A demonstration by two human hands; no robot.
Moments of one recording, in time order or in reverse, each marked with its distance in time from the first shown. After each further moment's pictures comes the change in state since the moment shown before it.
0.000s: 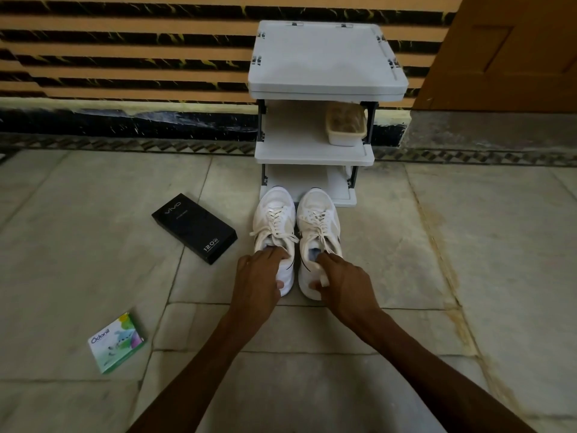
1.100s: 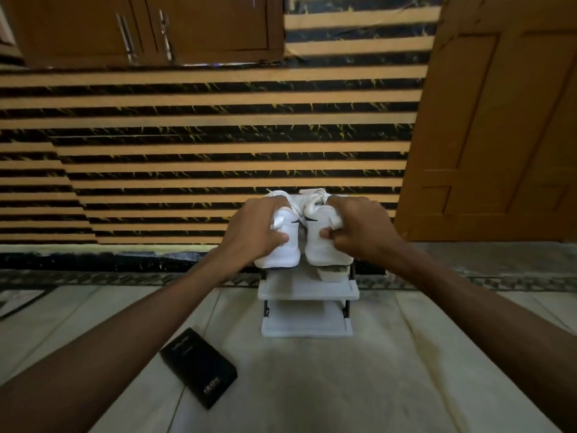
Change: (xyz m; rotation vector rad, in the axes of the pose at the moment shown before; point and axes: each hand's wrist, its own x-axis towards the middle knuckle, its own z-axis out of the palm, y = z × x) left_hand 0.146 0.163 -0.273 0.118 0.359 0.253; right_hand 0.117 -0.038 -0.299 -0.130 0.492 -0.255
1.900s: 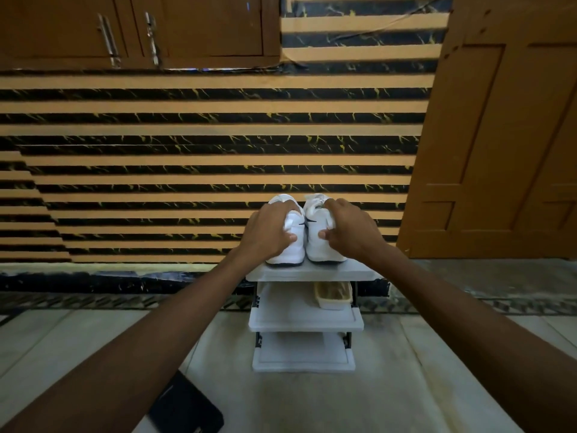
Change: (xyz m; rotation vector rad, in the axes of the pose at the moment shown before) left_hand 0.089 -0.034 0.071 0.033 -0.022 0.007; right_hand 0.078 0.041 0.066 -0.018 -0.036 0.167
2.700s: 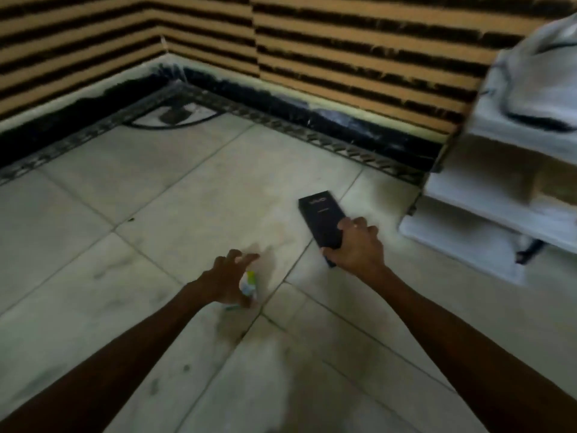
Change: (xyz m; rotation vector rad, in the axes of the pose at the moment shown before) left_hand -0.461 -0.207 -0.006 0.117 -0.795 -0.882; right_hand -0.202 -0.207 0.248 0.230 -0.734 -0.146
